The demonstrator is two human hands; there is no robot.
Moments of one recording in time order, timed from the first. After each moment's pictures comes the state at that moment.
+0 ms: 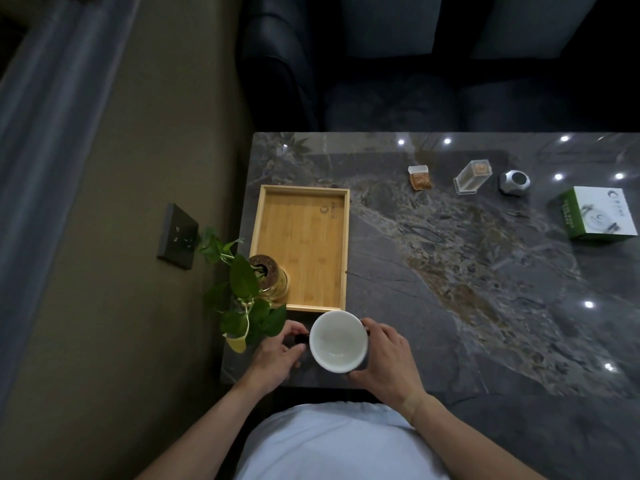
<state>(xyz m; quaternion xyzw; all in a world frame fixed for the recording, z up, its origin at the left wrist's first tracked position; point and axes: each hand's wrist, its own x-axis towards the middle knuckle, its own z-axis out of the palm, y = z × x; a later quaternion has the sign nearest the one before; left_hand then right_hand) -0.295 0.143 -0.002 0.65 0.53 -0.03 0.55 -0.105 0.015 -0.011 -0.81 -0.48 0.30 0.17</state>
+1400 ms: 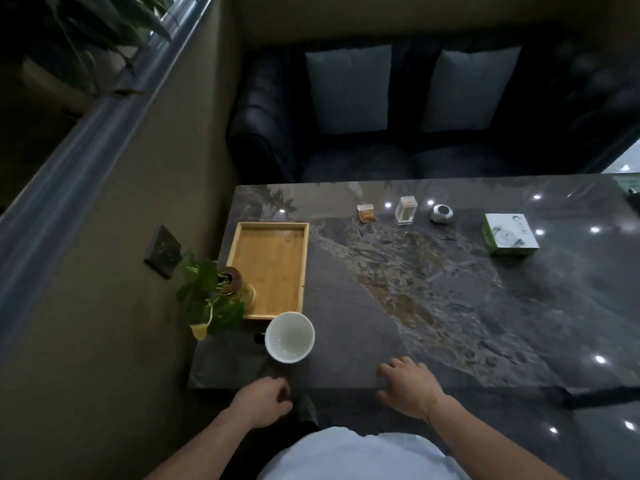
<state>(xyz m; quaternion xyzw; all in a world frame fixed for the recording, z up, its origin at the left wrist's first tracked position) -0.280 0.058 -0.004 0.80 0.42 -0.29 0.31 -0.008 -0.097 -0.001 -0.76 -0.57 0.30 -0.11</state>
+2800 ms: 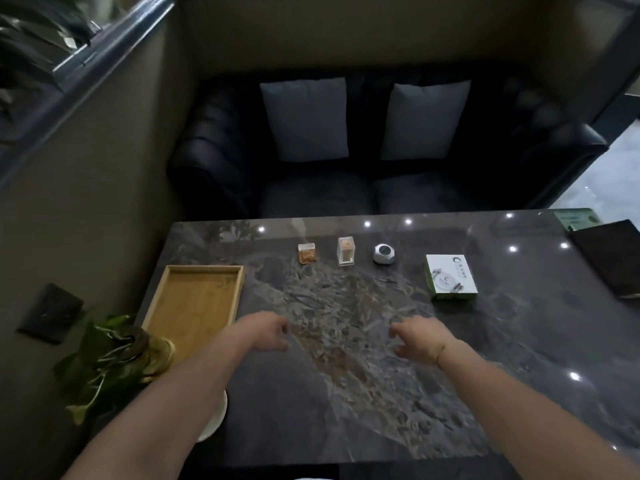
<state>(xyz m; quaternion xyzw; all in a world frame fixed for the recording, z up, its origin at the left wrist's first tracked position) -0.018 0.166 0.045 0.87 0.32 -0.31 0.20 0.242 -0.046 0.063 -0.75 -0.59 0.24 -0.19</state>
